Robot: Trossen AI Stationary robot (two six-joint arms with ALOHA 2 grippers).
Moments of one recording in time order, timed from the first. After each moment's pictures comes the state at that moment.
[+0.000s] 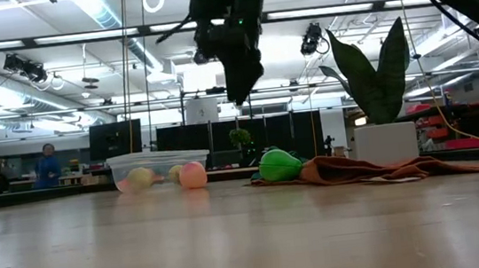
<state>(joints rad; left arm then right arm) -0.40 1.54 1.94 -1.35 -0.69 -0.89 -0.29 2.25 2.33 -1.36 -0.04 -0.08</state>
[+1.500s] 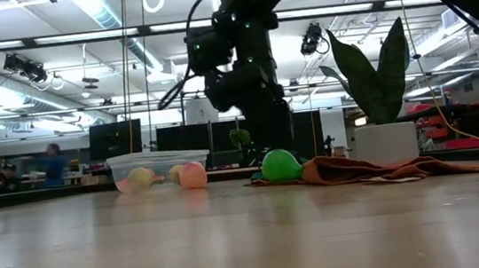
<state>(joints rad) -0.40 1.54 1.94 -1.35 -0.69 -0.91 -0.19 2.27 2.00 -1.30 -0.16 0.13</state>
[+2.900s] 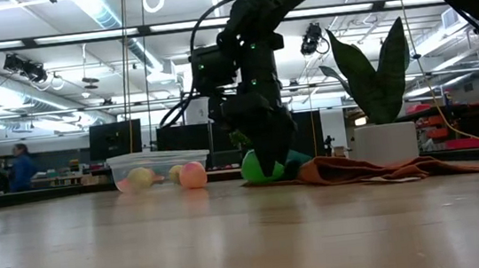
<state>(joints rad) -0.40 1.54 1.94 -1.35 -0.69 -0.91 -0.19 2.27 1.86 -1.14 -0.16 0.21</state>
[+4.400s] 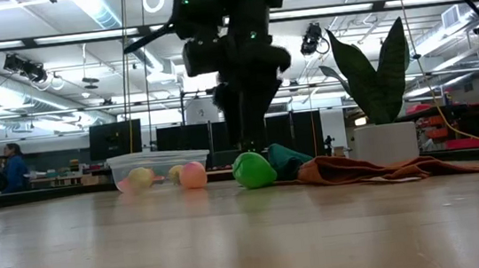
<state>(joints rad) -0.40 1.54 1.94 -1.36 -0.69 -0.91 -0.06 2.18 1.89 -1.06 -0.10 -0.36</state>
